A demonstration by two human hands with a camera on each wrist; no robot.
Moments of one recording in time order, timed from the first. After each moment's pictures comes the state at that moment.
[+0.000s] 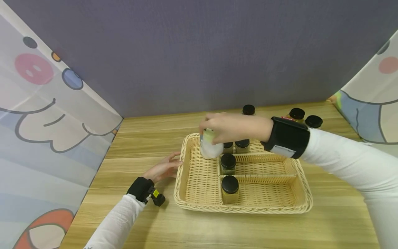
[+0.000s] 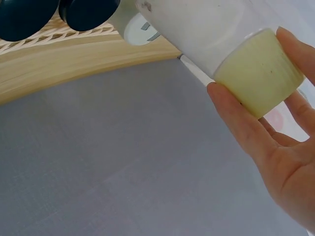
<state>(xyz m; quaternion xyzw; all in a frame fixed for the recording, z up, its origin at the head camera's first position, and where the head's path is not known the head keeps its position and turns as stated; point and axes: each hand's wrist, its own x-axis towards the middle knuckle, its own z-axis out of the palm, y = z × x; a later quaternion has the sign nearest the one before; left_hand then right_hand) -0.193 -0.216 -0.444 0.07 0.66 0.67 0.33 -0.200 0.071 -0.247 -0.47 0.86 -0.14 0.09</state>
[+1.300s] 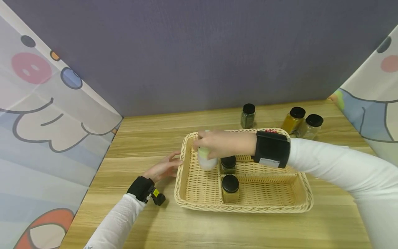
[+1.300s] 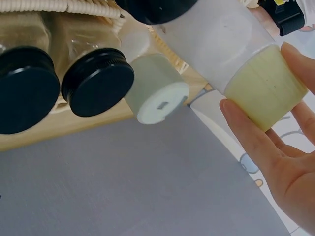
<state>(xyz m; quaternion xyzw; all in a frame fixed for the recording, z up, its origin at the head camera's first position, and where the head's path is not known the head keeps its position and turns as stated) -0.190 -0.217 -0.442 0.06 0.67 0.67 0.33 -0.188 0.052 -0.291 -0.53 0.83 -0.13 0.08</state>
